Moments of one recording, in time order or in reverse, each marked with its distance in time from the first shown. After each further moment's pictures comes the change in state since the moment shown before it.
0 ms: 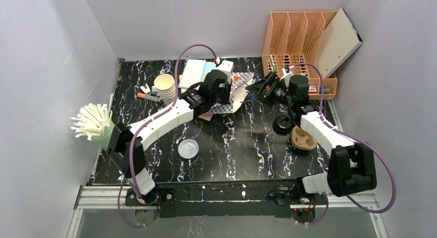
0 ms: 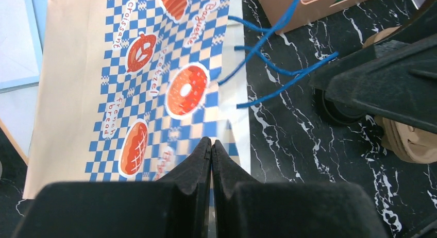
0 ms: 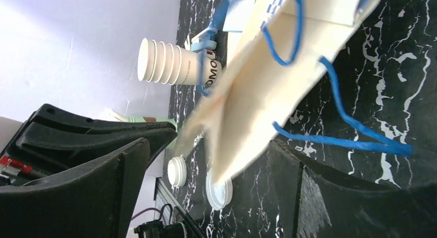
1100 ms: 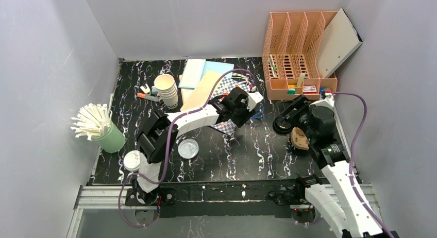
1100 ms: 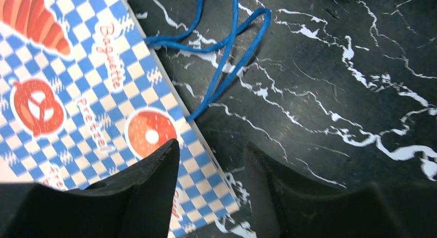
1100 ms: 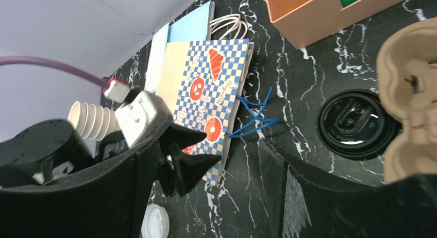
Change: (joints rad) left arm -0.091 0.270 -0.003 0.038 0.229 0.407; right arm 0.027 -0.661 -0.178 -0.460 0.570 -0.131
